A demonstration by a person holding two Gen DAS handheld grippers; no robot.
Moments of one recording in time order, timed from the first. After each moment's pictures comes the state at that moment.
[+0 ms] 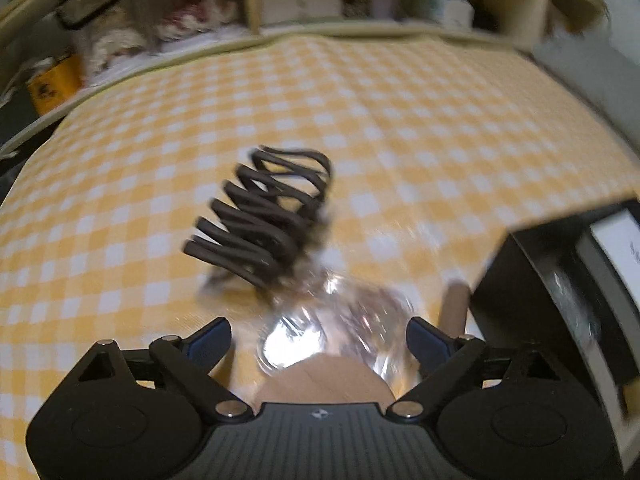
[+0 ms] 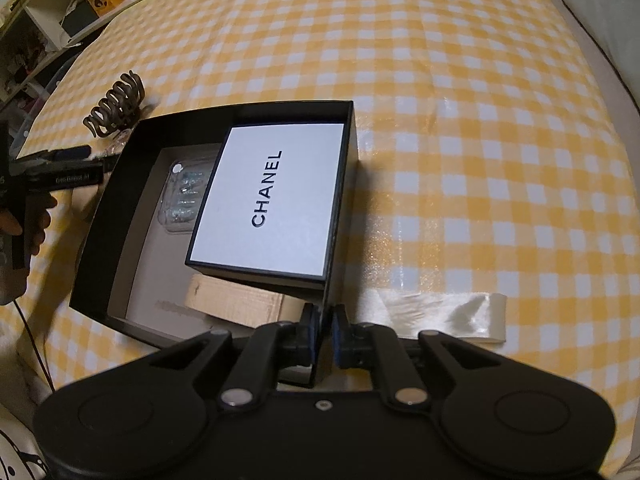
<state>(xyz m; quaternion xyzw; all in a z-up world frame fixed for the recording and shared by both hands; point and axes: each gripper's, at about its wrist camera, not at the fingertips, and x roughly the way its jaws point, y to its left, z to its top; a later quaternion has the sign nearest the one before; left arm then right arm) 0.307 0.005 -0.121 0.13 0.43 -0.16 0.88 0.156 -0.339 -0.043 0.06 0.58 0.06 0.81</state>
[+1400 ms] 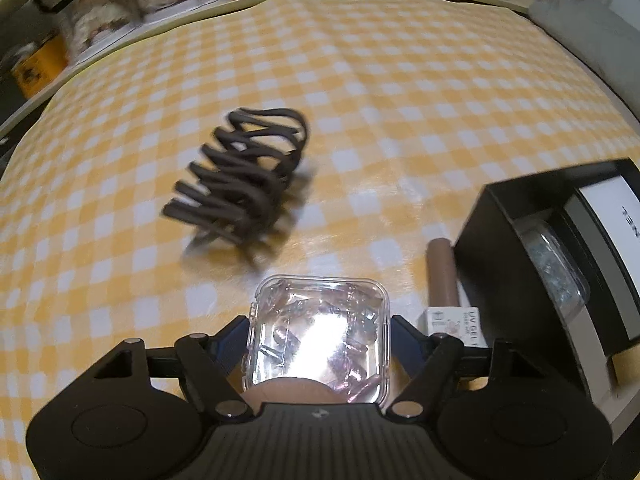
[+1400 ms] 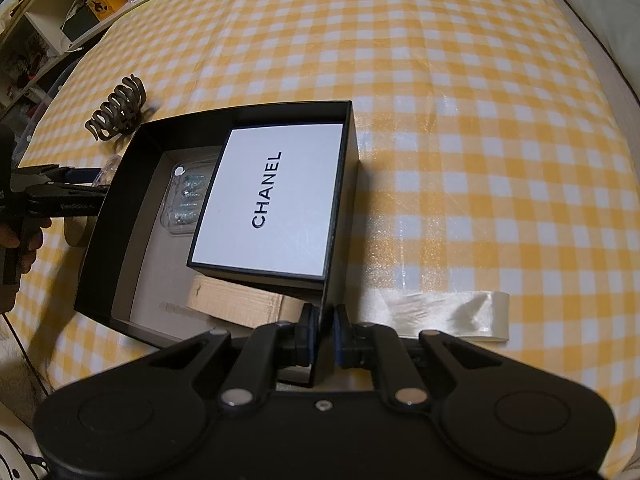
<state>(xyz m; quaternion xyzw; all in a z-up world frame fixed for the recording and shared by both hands) 0.305 -0.008 -0.121 0.13 0.49 -0.14 0.85 0.158 -0.334 -0.042 0.07 0.58 0.06 0.81</state>
